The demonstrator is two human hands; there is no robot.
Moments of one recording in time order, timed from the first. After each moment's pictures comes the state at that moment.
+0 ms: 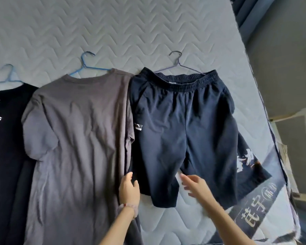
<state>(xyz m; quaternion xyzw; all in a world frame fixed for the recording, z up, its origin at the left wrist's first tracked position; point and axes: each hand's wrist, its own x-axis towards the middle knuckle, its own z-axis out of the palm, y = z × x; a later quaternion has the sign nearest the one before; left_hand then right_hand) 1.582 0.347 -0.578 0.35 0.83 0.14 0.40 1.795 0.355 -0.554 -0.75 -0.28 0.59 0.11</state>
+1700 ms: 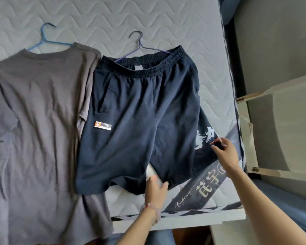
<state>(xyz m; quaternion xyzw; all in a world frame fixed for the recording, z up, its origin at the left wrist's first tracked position) 1.785 0.282 -0.547 0.30 0.76 0.06 0.58 2.021 0.375 -0.568 -0.85 -0.35 0.38 0.13</state>
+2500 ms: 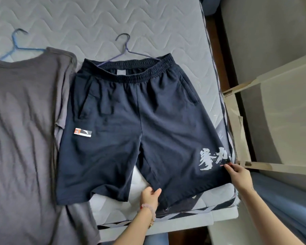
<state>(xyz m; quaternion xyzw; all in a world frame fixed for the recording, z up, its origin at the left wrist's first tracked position) 1.817 0.258 -0.611 0.17 0.76 0.04 0.62 2.112 0.293 -0.606 -0.88 -0.25 0.39 0.11</state>
